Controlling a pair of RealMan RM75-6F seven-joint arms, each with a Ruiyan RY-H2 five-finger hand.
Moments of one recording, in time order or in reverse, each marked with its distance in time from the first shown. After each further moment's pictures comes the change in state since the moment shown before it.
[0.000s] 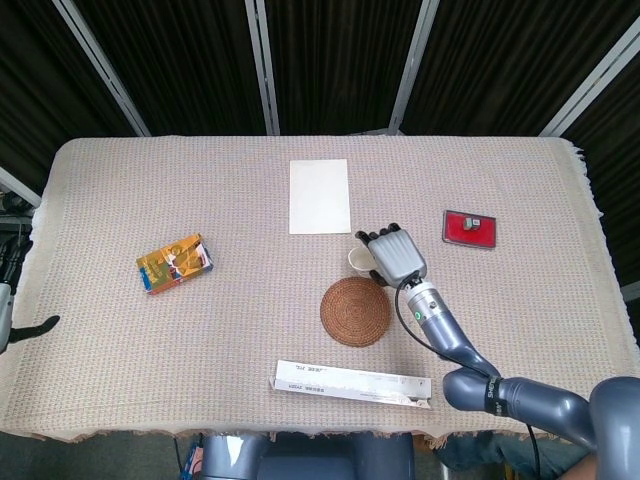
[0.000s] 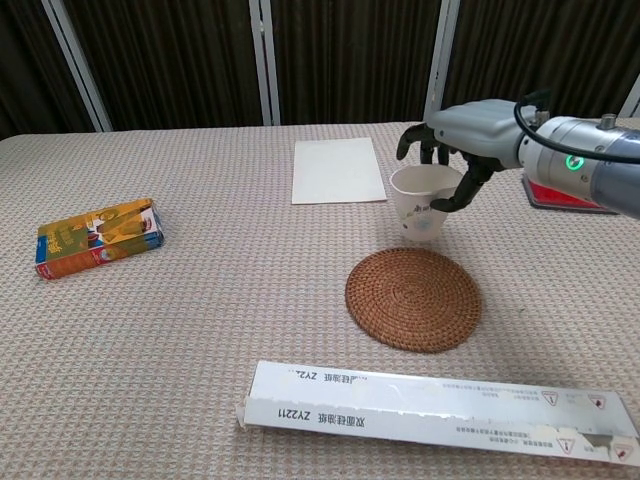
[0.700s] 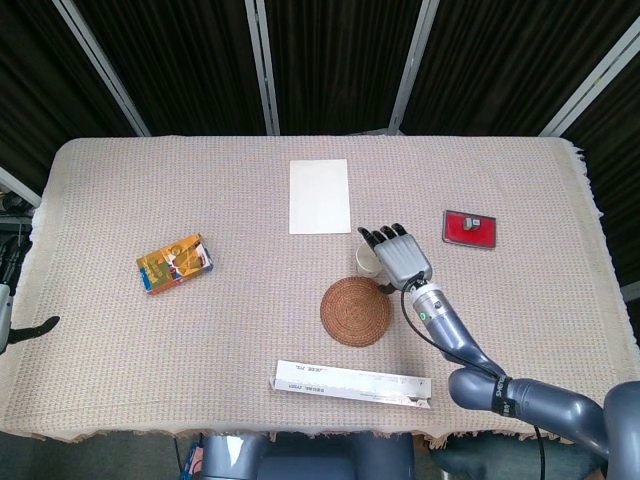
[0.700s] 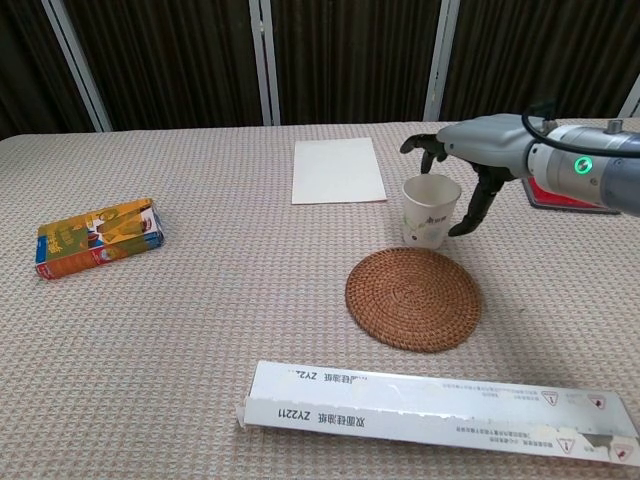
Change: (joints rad) left arm 0.007 0.005 -0.002 0.000 0.009 0.004 -0.017; right arm -0.019 0.012 0.031 -0.003 0.082 -0.086 -0.064
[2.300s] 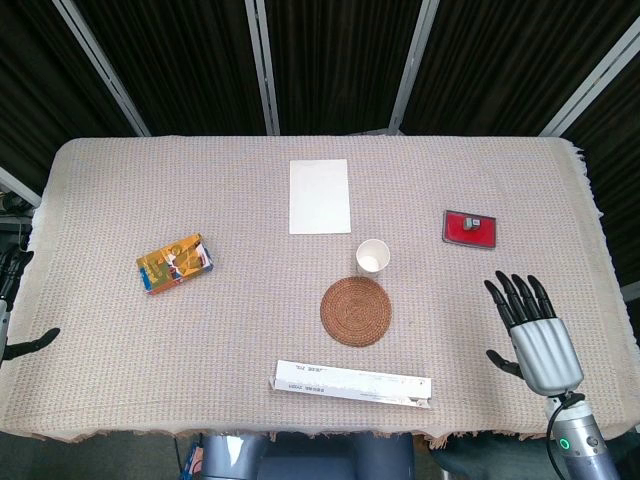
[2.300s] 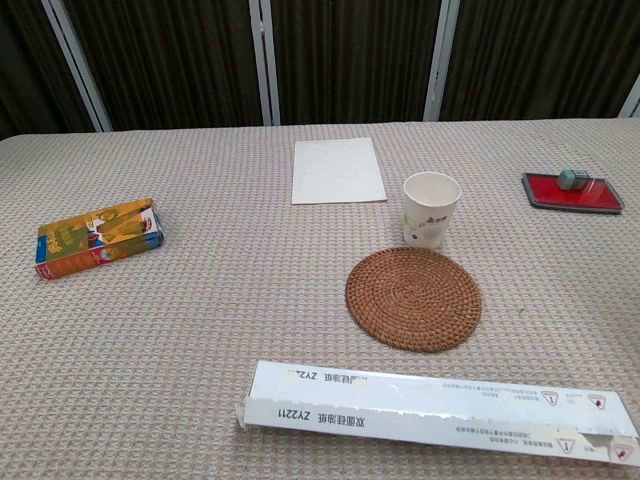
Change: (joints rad) left arm 0.058 0.034 0.043 -0.040 0.147 0.089 -0.034; right arm -0.651 0.384 -0.229 -0.333 -0.671 0.670 0.287
